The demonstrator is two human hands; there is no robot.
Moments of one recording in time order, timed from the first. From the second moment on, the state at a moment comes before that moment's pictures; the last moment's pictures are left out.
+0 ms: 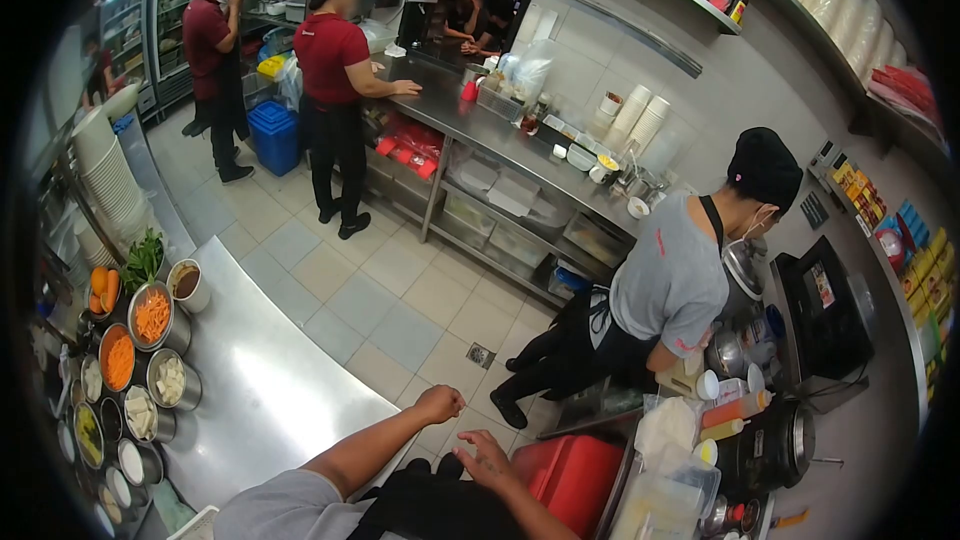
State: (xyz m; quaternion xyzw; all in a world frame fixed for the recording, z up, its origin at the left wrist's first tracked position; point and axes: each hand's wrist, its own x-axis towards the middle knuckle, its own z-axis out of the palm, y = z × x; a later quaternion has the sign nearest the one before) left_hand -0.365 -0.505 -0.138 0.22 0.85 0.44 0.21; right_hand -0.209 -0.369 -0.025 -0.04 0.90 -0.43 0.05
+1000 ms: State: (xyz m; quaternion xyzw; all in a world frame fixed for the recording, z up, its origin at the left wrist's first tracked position) left_hand -0.367 -0.508 -0.125 0.22 0.82 0.48 0.22; right_hand -0.209 -0.368 -0.028 -0.03 0.89 -0.44 0.11
